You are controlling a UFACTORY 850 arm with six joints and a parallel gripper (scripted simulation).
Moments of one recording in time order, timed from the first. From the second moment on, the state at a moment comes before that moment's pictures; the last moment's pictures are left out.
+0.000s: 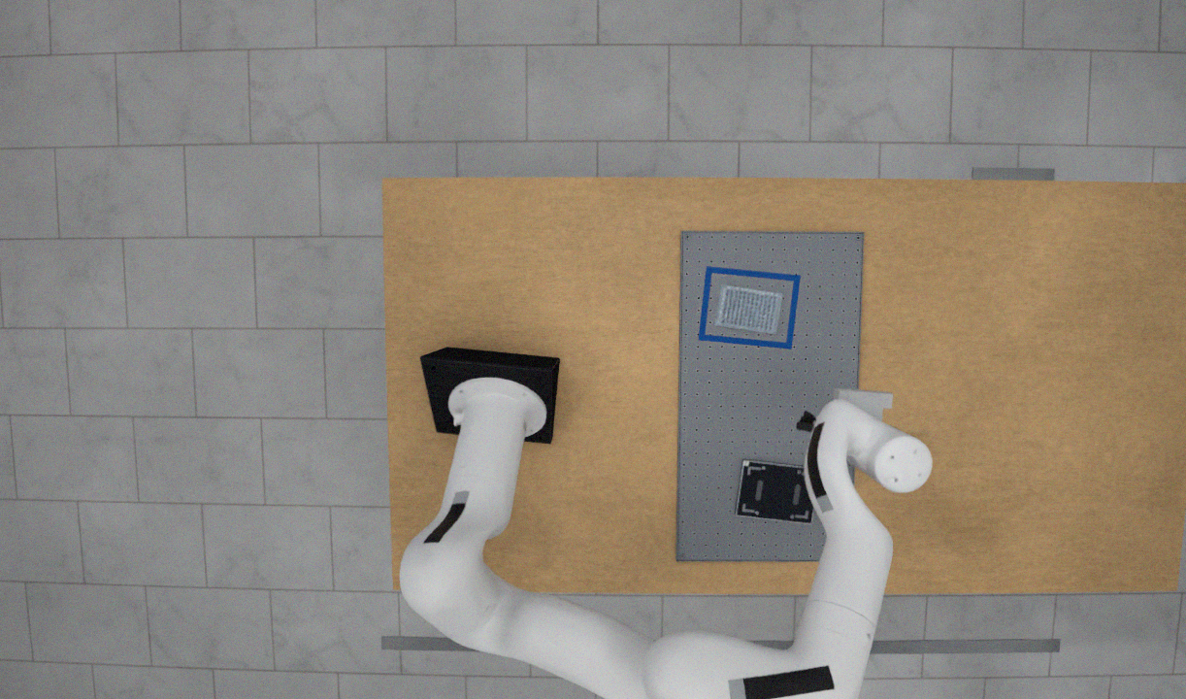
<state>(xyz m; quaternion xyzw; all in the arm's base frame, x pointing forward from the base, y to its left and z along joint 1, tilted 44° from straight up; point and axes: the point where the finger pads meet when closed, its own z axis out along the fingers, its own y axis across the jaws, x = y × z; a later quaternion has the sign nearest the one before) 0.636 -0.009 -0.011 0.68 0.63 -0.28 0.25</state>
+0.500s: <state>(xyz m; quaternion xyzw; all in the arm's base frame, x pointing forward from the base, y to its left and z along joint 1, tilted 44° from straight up) 0.614 0.024 -0.044 0.77 0.52 -0.23 0.29</state>
